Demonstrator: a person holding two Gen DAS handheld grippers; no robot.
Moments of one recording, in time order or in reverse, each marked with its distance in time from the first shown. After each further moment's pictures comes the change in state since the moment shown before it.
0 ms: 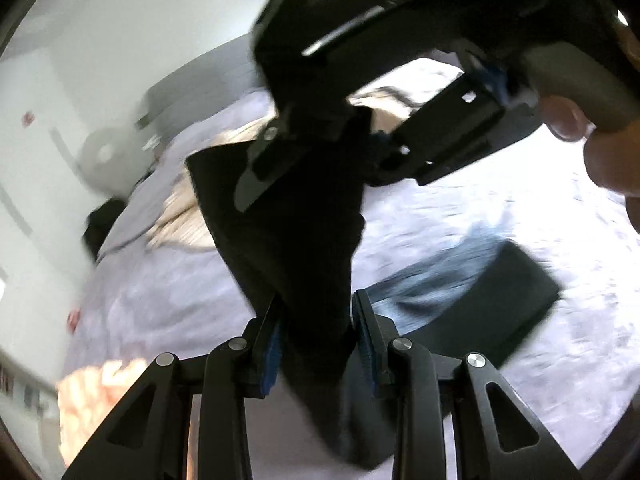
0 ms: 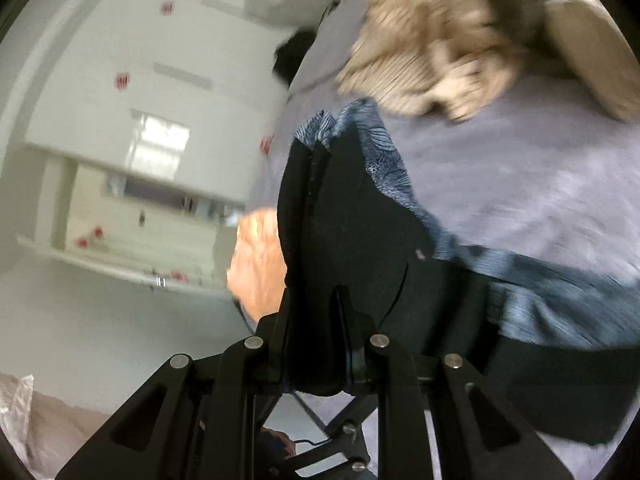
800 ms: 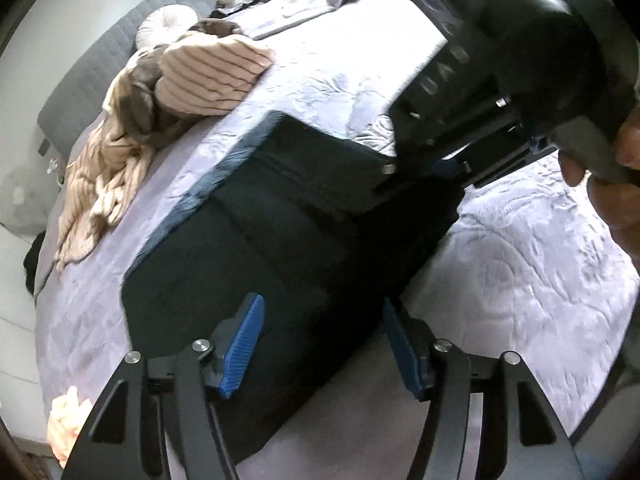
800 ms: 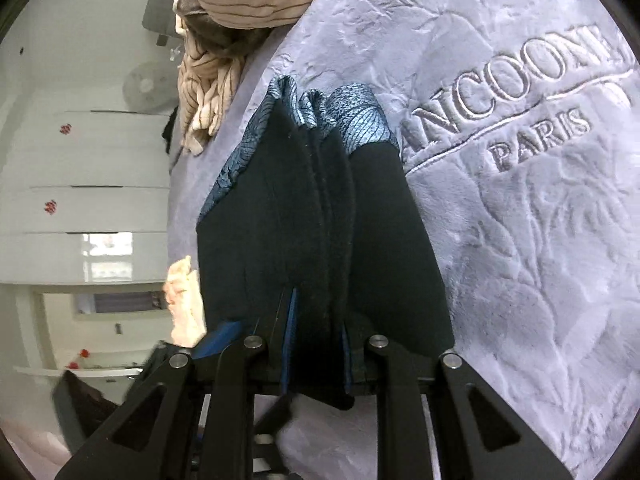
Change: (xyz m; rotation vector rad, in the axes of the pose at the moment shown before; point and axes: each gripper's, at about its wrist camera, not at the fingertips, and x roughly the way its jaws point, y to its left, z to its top) left arm 0.056 -0.141 -0.032 0.222 0.230 -0.206; right arm -0.069 -0.226 -0.118 0.397 -0.128 -0.160
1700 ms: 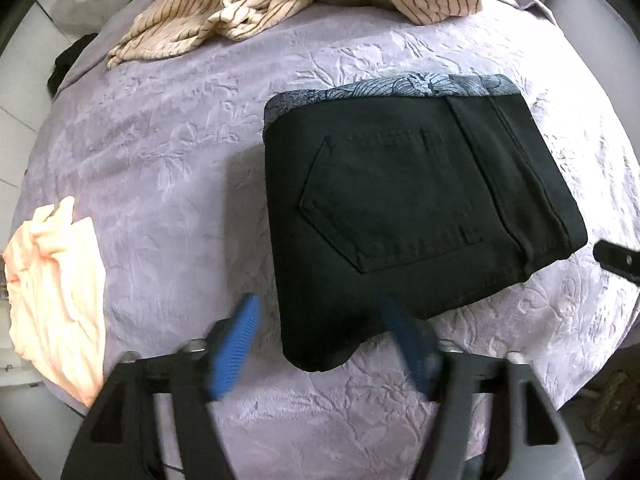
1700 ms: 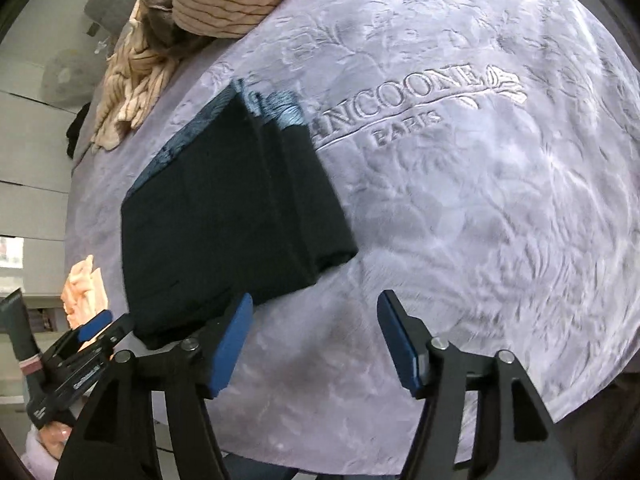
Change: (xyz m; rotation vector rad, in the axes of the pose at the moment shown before) left arm 0.000 0.132 -0.057 -0.556 0.322 -0.023; right arm -0.042 0.035 -0.055 0.006 -0.089 -0.456
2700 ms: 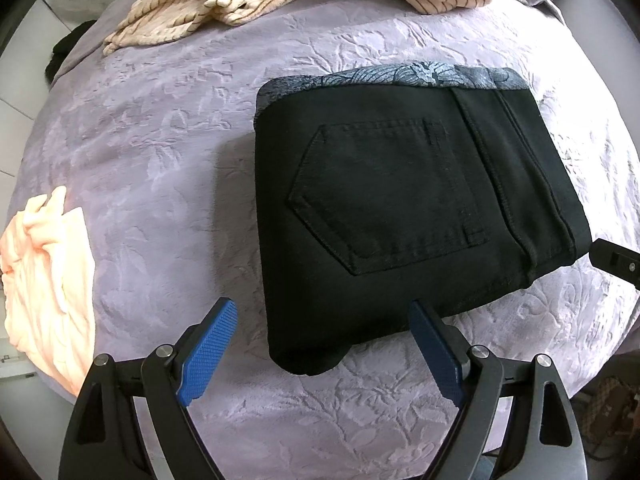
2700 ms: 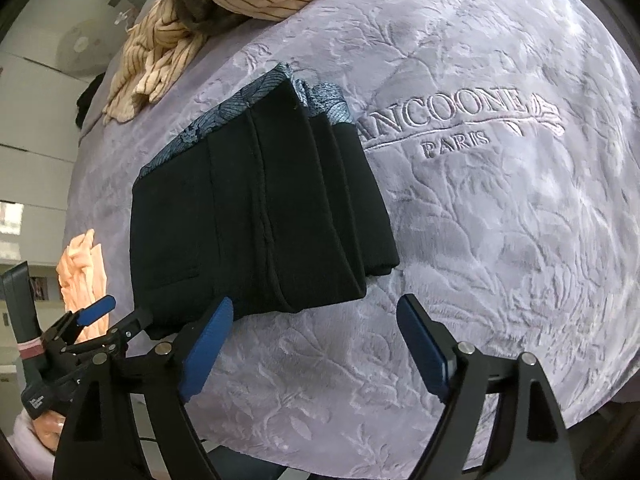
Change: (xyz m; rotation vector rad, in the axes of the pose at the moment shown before) left arm 0.015 -0.004 0.007 -0.015 0.050 -0.010; right arm 0.011 0.032 0.005 -0.110 0.032 -0.014
